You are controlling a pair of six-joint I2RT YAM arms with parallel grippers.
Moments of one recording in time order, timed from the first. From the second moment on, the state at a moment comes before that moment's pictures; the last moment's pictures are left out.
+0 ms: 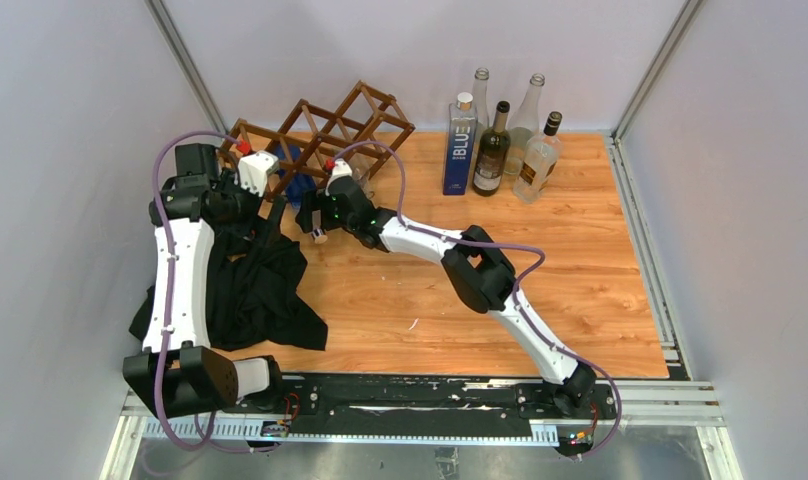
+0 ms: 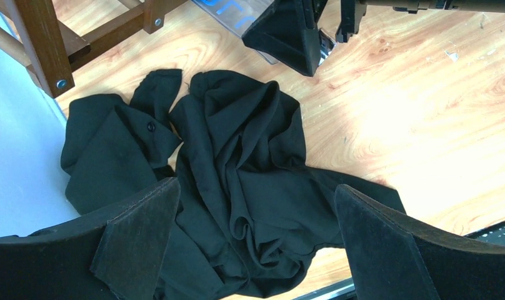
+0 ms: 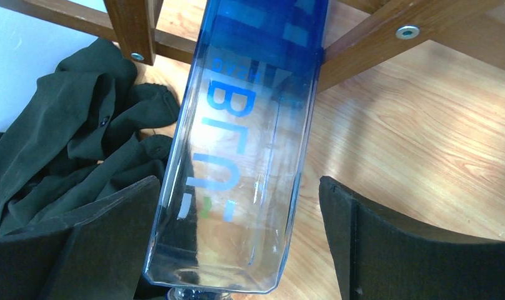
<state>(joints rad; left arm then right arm) 0.18 1.25 1.34 -1.04 0.35 0.57 0.90 2.51 2.05 0.12 0.01 0.50</state>
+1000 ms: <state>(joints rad) 0.18 1.19 1.34 -1.04 0.38 0.58 0.90 2.60 2.13 0.23 0.07 0.66</state>
